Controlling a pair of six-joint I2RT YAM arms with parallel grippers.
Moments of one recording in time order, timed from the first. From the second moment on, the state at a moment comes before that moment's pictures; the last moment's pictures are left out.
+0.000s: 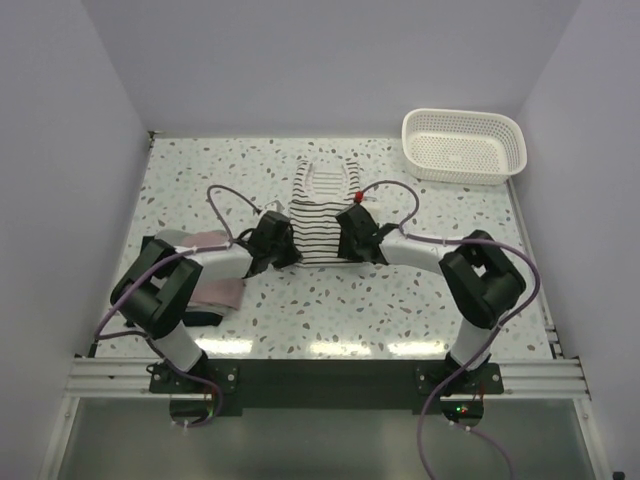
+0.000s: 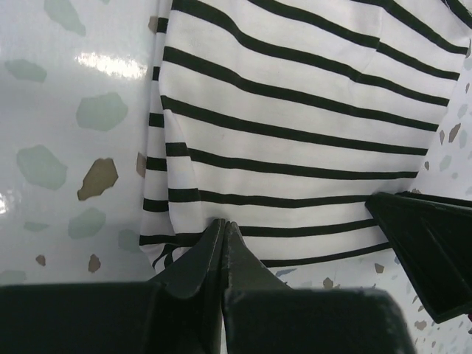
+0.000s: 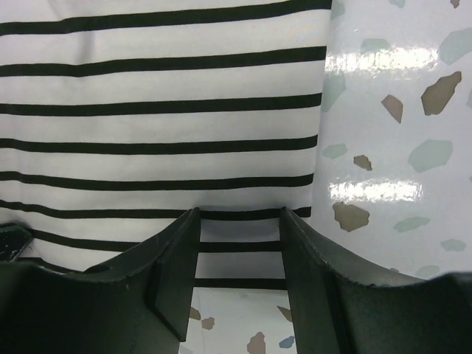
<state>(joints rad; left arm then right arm) -0.57 1.68 0.79 0.07 -0.05 -0.84 0.69 1.80 1.05 -0.26 0.32 0.72</state>
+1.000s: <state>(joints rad) -0.77 1.17 0.54 -0.25 -0.11 -0.90 1.05 1.26 0.76 -0.61 0.41 0.94</state>
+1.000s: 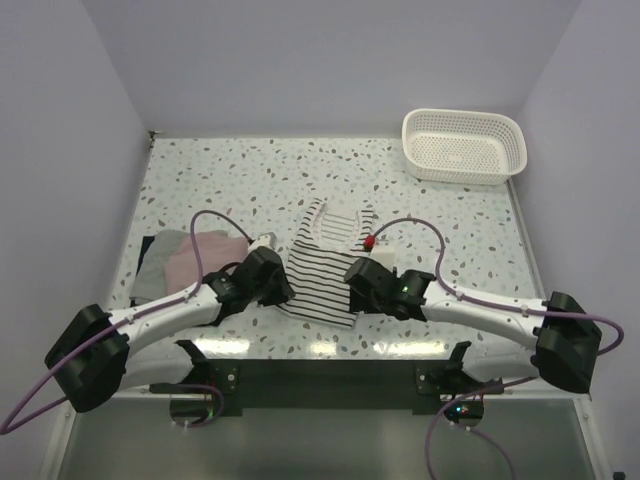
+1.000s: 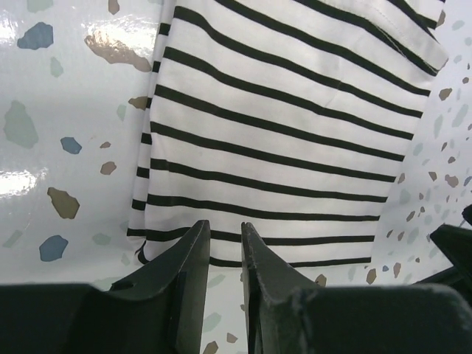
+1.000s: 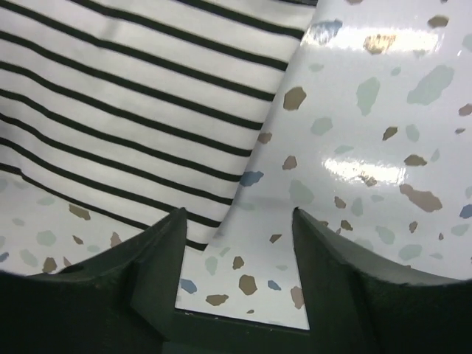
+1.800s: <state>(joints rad) -0.74 1.12 0.49 -0.38 -0.21 -0.83 0.77 1.85 1.16 -0.37 0.32 0.74</state>
